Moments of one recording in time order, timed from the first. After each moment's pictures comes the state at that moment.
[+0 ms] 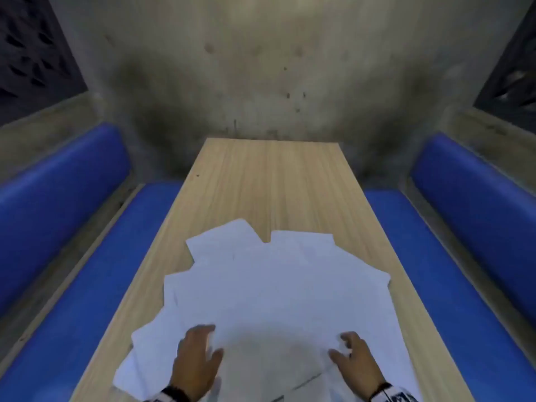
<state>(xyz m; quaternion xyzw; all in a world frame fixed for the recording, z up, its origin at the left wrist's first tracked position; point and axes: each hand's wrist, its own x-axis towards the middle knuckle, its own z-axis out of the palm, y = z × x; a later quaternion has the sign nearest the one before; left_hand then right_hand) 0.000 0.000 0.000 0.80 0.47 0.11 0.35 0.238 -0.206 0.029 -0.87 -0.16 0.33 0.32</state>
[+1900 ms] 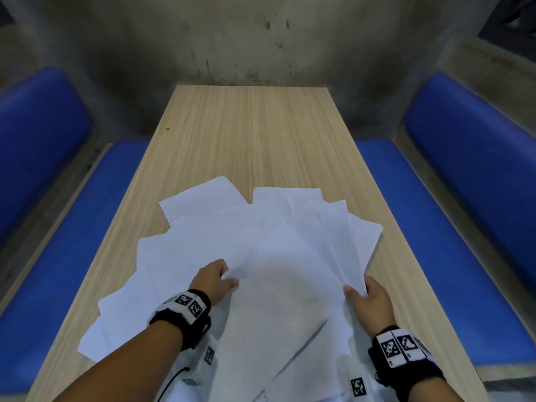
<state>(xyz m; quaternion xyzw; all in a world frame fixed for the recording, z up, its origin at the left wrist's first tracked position) 0.102 0.036 -0.004 0.81 0.44 -0.04 0.38 0.287 -0.222 0.002 -0.85 -0.08 0.21 0.47</state>
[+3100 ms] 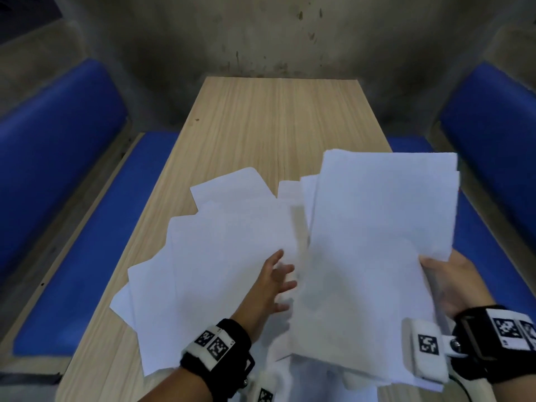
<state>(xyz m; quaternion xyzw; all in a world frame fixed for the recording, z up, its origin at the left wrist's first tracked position) 0.091 -0.050 0.041 0.54 0.32 0.08 0.77 0.334 -0.235 0.086 -0.74 -0.03 0.27 0.62</state>
